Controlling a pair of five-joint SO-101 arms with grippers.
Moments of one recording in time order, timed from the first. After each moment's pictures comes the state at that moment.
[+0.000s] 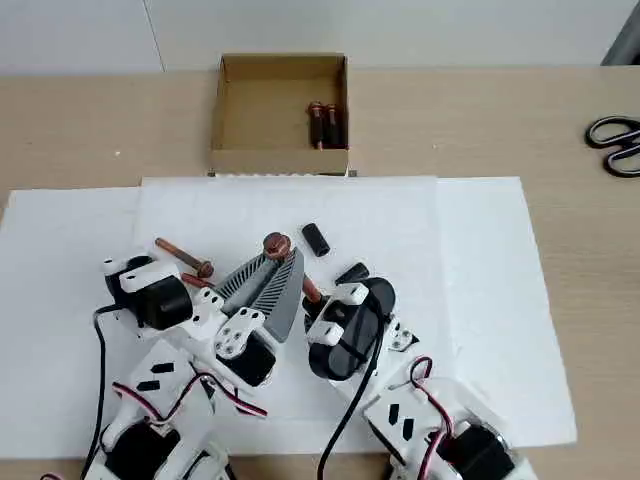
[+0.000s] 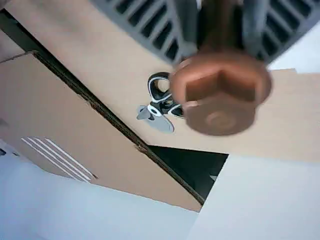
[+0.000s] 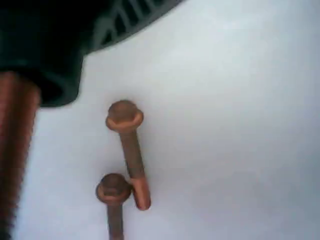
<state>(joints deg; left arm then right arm) 32.0 -103.6 79.7 36.4 34.2 -42.7 -103.5 74.8 59.1 7.8</state>
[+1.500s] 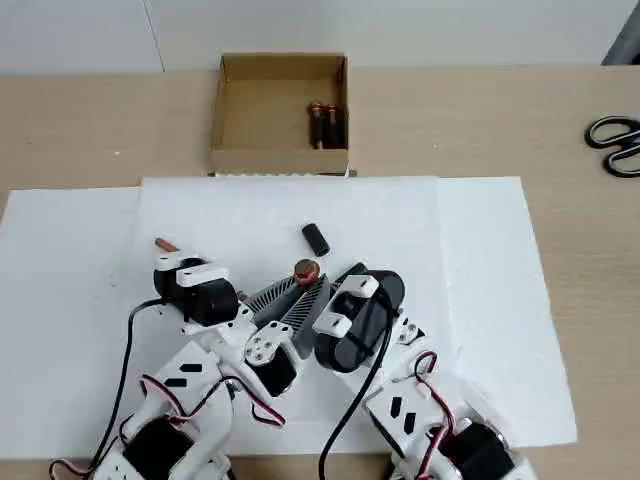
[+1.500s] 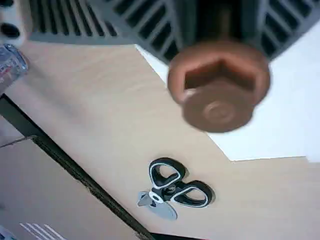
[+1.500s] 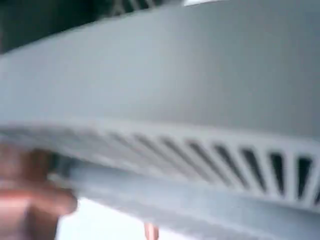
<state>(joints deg) 37.9 -103.8 86.9 38.2 34.2 -39.6 -103.3 74.8 55.3 8.1</state>
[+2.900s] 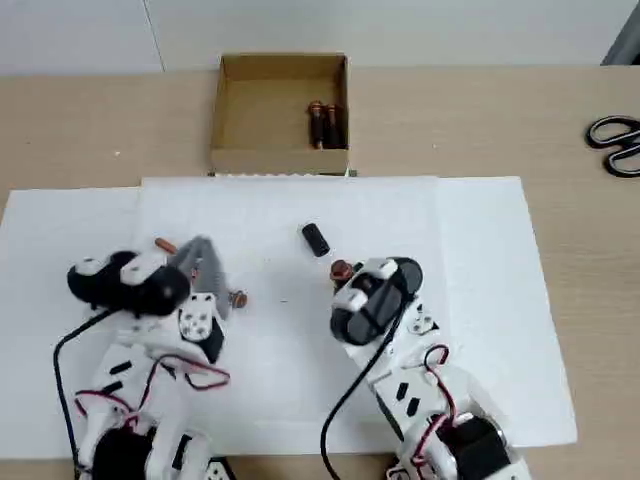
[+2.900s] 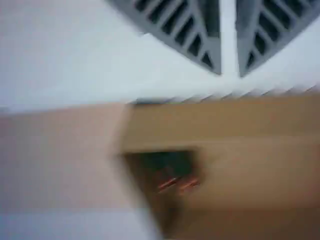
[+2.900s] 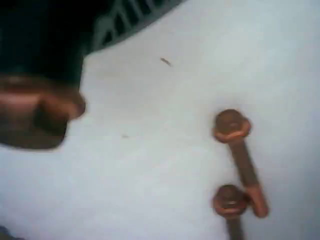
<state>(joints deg) 5.5 -103.3 78.5 51.5 10.1 -29.5 -103.5 79.4 55.1 7.0</state>
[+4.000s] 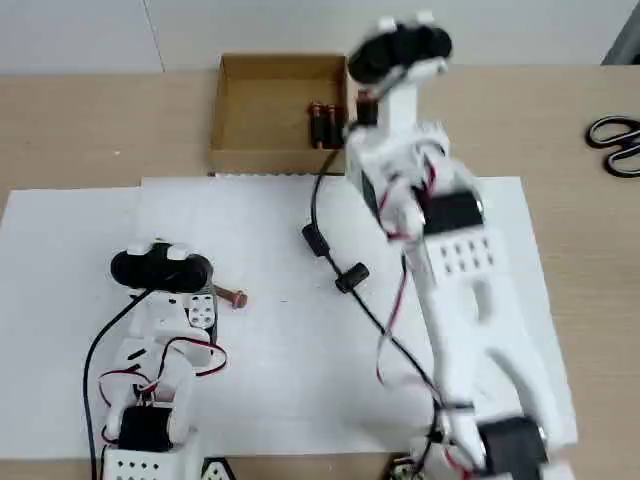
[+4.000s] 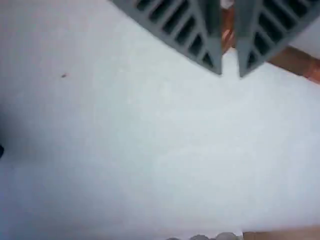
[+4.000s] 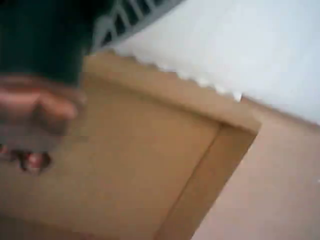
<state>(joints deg) -0.5 -103.2 96.5 44.6 1.3 -17.1 -10.6 1.8 46.4 -4.8</state>
